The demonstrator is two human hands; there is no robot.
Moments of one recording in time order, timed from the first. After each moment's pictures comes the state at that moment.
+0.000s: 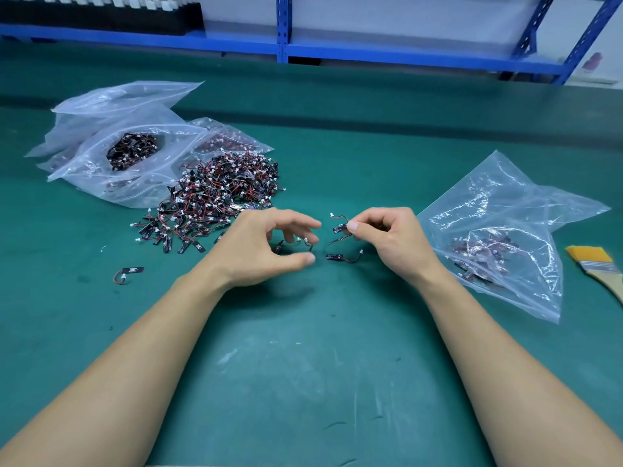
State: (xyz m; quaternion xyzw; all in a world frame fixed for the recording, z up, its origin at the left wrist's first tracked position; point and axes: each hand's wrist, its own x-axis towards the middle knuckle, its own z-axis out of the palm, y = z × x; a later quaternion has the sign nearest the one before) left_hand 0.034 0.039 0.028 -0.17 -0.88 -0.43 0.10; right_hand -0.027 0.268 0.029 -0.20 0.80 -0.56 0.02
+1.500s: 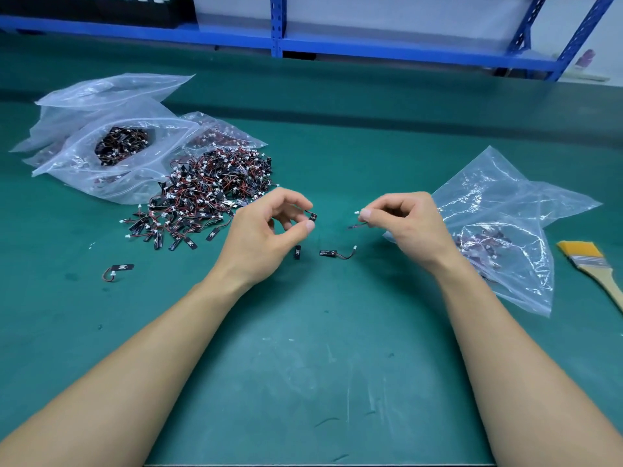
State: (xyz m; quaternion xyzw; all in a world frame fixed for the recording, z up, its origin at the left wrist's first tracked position) left_hand 0.030 0.067 0.020 -0.08 -0.81 -0.53 0.21; right_hand -0.036 0.293 0.043 -0.20 0.80 -0.56 0.01
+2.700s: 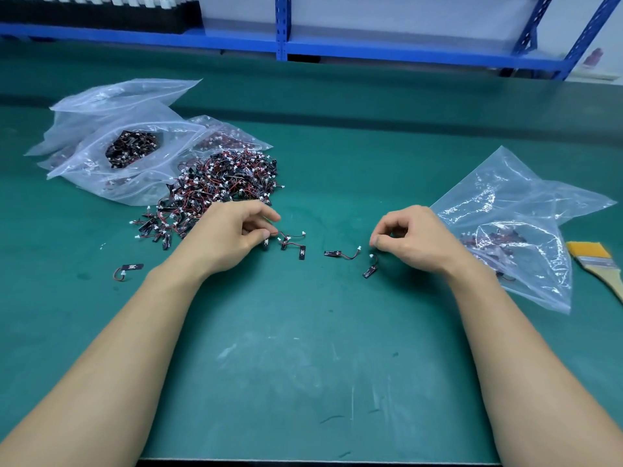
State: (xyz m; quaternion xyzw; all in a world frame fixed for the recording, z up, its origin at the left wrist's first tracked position) left_hand 0.028 0.007 0.025 -0.05 -0.92 -0.37 0.09; right_hand -0.047 0.310 0.032 -0.25 0.91 -0.34 0.03
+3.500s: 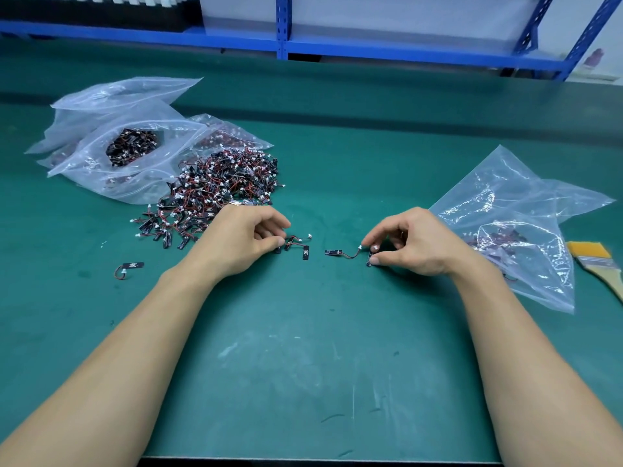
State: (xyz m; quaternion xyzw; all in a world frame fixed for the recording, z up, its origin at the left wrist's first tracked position) left_hand 0.024 0.019 0.016 -0.07 -0.92 -0.36 0.10; right_hand -0.044 0.315 0.036 -0.28 0.89 -0.34 0.11
